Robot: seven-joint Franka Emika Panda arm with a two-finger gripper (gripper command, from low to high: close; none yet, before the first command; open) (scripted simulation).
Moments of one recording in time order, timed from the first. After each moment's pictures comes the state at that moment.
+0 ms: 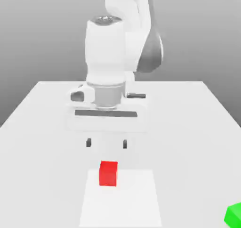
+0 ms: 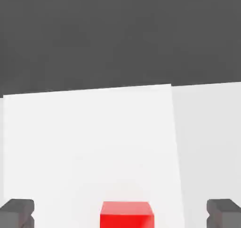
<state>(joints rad) -0.04 -0.07 -0.06 -2.87 -0.01 2.83 0.77</state>
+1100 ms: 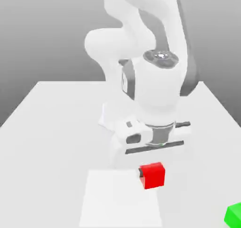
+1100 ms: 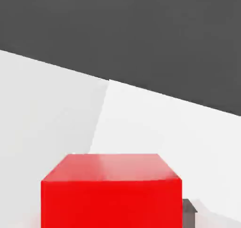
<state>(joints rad) 0.15 0.14 0.10 -2.50 -0.06 2.63 0.70</state>
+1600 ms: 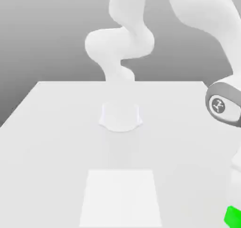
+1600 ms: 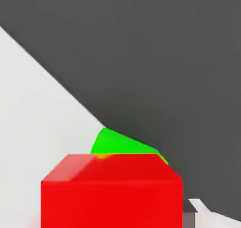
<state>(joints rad) 0.33 0.45 0.20 -2.15 -0.17 2.59 0.68</state>
